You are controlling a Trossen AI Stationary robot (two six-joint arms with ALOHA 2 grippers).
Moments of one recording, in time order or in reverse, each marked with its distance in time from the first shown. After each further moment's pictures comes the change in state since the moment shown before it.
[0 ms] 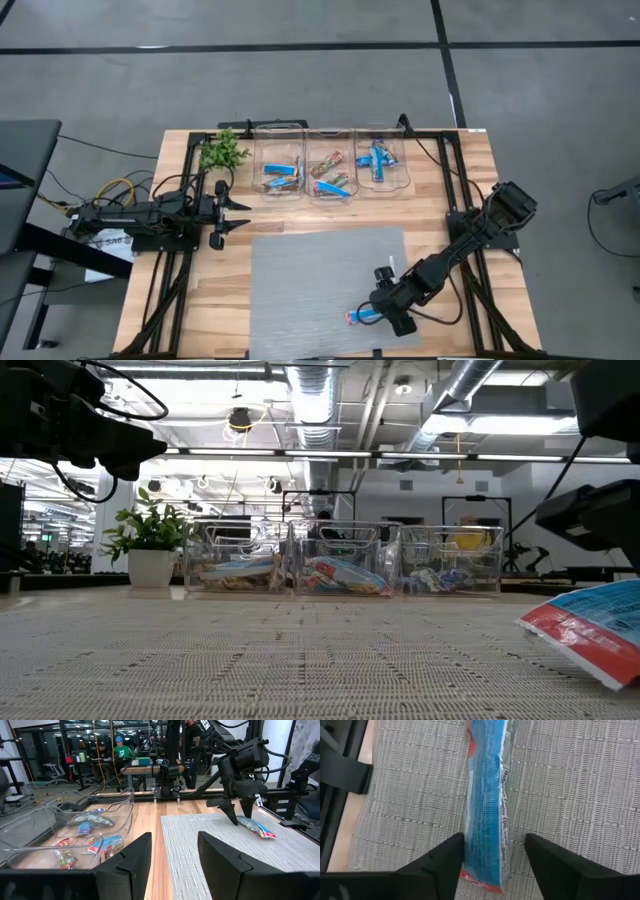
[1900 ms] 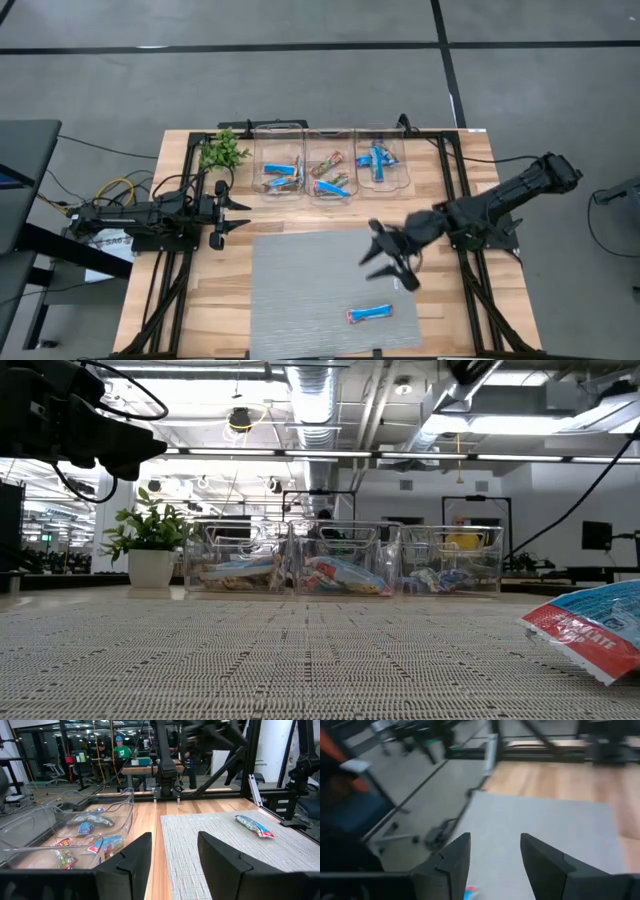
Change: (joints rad) left arm 0.000 0.000 0.000 0.000 0.000 0.000; right arm -0.334 -0.570 -0.077 0.249 -0.157 -0.287
